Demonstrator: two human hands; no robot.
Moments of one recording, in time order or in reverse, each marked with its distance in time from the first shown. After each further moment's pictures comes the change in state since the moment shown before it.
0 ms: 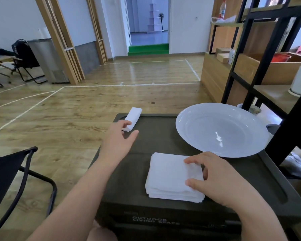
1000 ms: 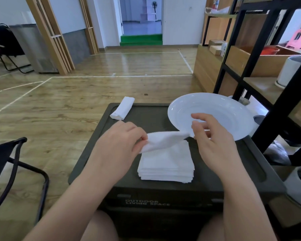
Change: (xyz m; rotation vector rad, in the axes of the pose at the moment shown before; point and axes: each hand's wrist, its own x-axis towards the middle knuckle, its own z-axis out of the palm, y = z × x) left_hand -0.083 0.051 -0.039 0.321 -0.049 0.631; right_hand 0.002 -0.009 -0.007 0.346 0.474 -0.057
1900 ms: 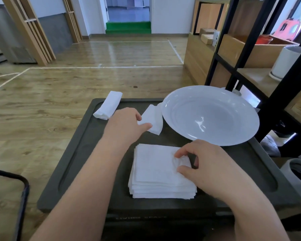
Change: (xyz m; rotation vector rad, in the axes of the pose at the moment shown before) left_hand 0.090 -0.034 0.079 -0.125 -0.351 -0.541; right_hand 0.003 0.013 0.009 -0.454 -0.408 0.030
